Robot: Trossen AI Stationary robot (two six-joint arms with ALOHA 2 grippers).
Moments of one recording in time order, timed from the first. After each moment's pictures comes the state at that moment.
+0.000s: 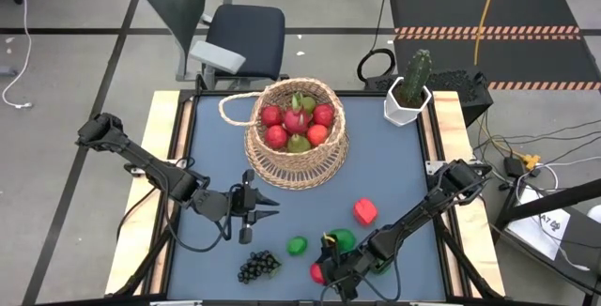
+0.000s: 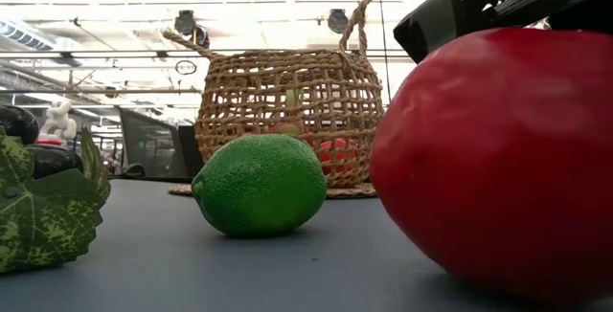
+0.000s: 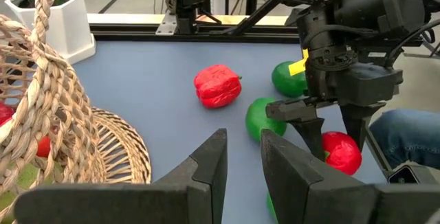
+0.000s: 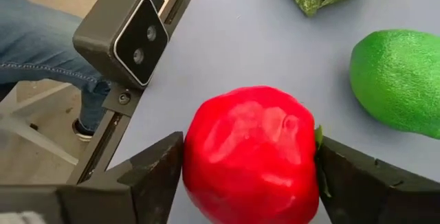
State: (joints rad) left arm -0.52 1.27 0.88 -0.03 -0.47 -0.24; right arm 0.68 1.98 1.19 -0.04 0.21 0.29
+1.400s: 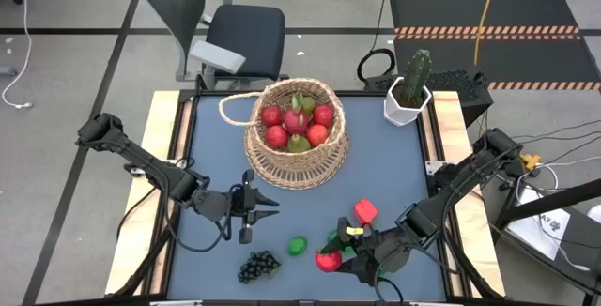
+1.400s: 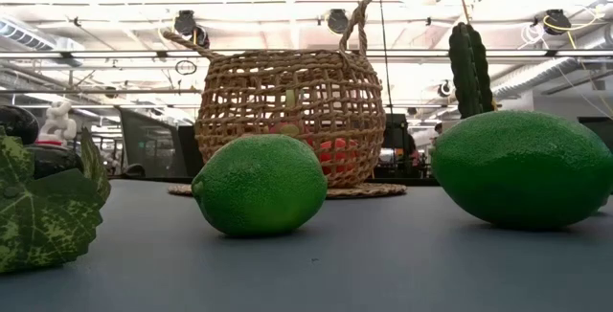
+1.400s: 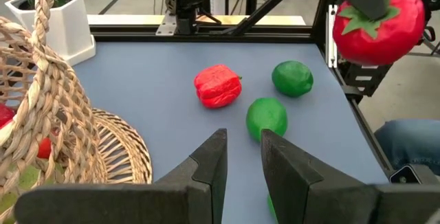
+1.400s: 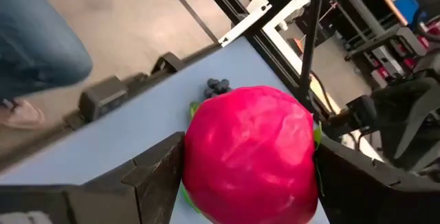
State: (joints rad) left arm -0.53 1.27 0.88 -0.02 -0.47 -0.23; right arm 0.70 1.56 1.19 -0.15 0.37 -0.47
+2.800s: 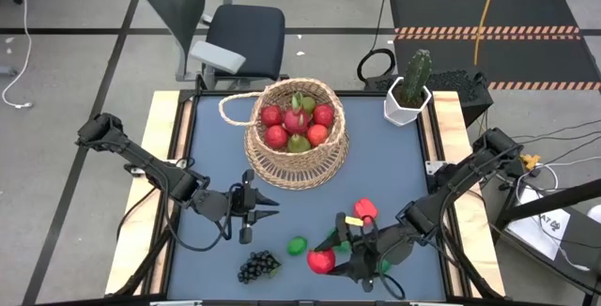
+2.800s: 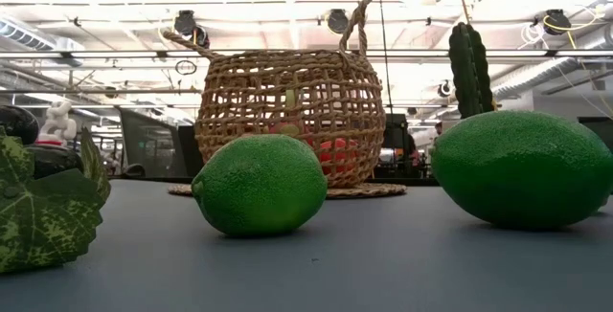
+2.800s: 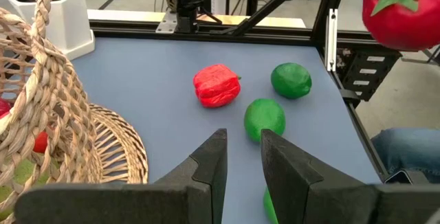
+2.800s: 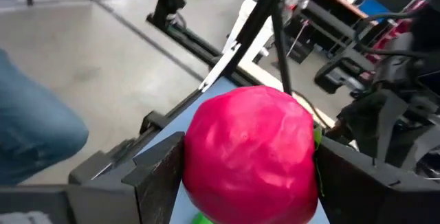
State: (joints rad) left arm -0.52 1.27 0.88 -0.02 -0.47 -0.27; right arm 0.69 1.56 1.17 0.06 0.36 -0.33
